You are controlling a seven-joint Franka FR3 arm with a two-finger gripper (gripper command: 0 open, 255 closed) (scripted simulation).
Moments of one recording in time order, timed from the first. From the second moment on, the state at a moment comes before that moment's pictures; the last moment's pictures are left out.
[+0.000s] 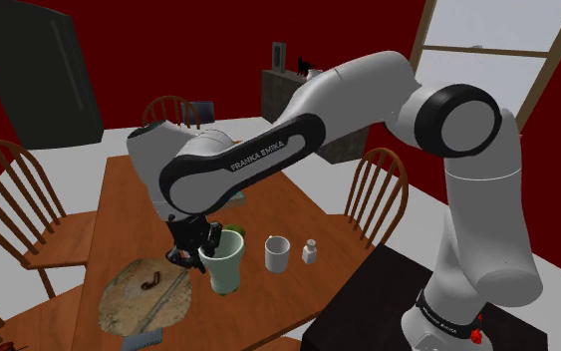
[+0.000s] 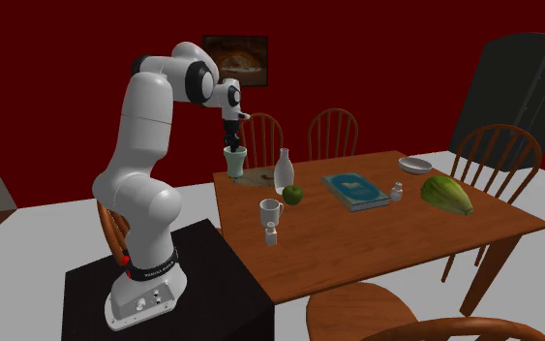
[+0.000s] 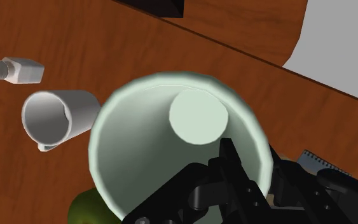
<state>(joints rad) 0.46 0.41 0.30 -1.65 -0.14 1.83 0.78</state>
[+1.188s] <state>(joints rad) 0.47 0.52 0.28 -1.73 -0.18 2.02 0.81</state>
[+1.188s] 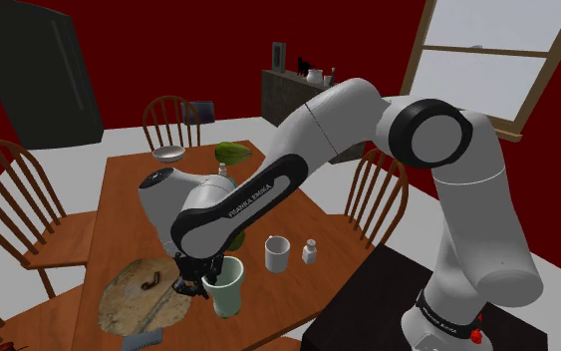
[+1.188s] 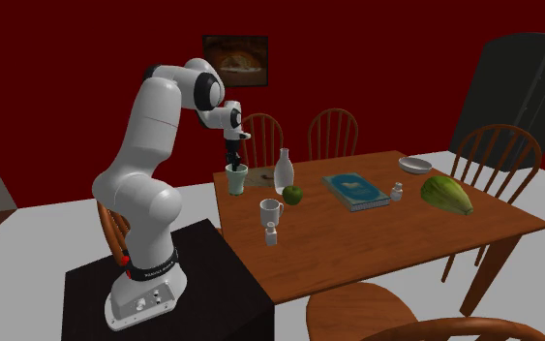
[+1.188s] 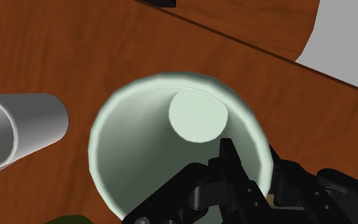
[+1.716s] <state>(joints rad) 0.48 0.58 0.27 -1.75 -0.19 2.09 0.82</state>
